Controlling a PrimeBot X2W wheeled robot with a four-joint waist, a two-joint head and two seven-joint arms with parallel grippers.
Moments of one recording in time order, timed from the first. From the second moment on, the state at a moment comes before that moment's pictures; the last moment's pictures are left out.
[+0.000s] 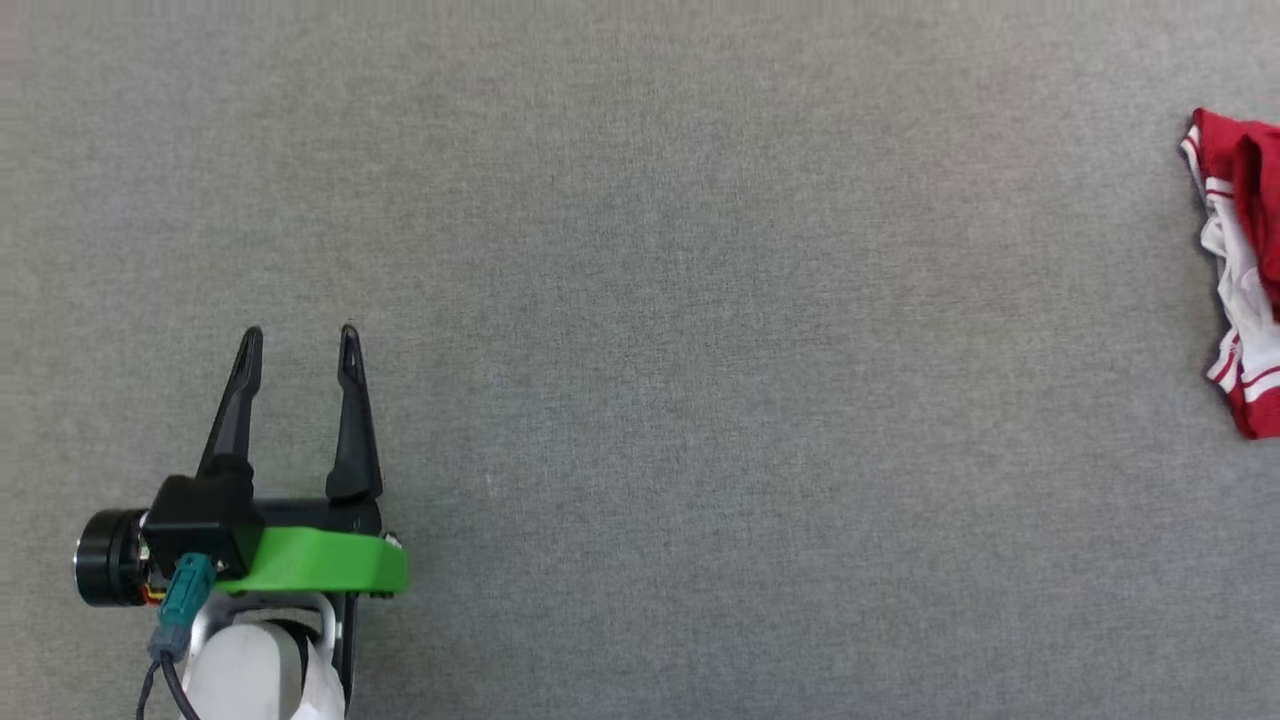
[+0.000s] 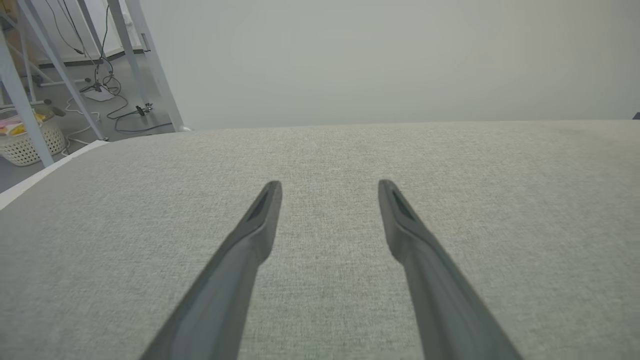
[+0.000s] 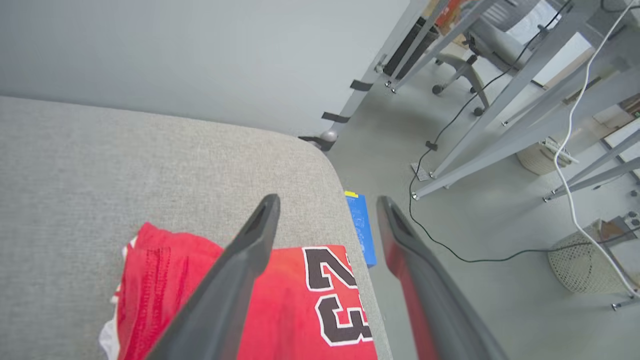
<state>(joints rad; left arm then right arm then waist) -0.12 0.09 0.05 -0.04 -0.07 -0.07 -0.26 -0.71 -0.63 -0.16 0.42 0.15 0.13 0.27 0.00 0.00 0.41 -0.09</state>
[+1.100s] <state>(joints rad) 0.04 0.06 0.05 0.07 -0.10 -0.04 -0.26 -0.15 -0.12 0.04 0.19 0.12 0.13 -0.24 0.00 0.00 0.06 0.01</state>
